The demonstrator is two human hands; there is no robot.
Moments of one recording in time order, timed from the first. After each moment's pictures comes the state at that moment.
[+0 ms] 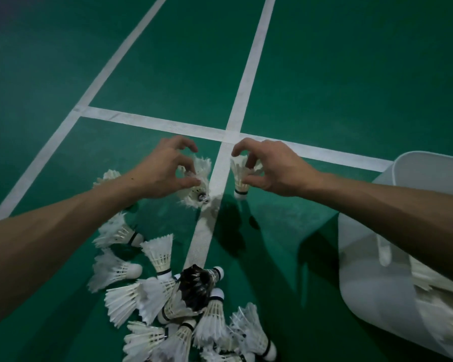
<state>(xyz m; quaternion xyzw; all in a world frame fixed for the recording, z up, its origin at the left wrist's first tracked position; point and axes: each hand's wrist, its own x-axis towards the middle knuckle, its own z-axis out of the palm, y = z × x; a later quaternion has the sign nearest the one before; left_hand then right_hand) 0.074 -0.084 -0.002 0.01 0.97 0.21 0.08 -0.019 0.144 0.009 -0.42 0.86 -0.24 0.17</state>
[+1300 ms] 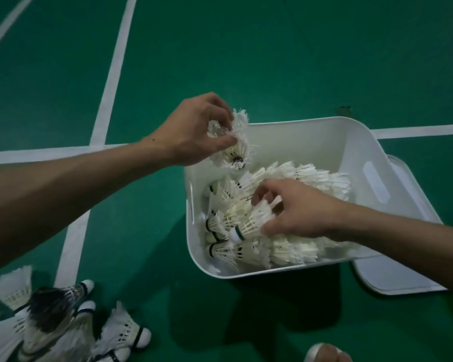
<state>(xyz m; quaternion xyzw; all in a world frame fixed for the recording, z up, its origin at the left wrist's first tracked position) -0.017 0.228 0.081 0.22 0.93 0.30 -0.01 0.053 0.433 0.068 -0.10 0.90 -0.29 0.29</state>
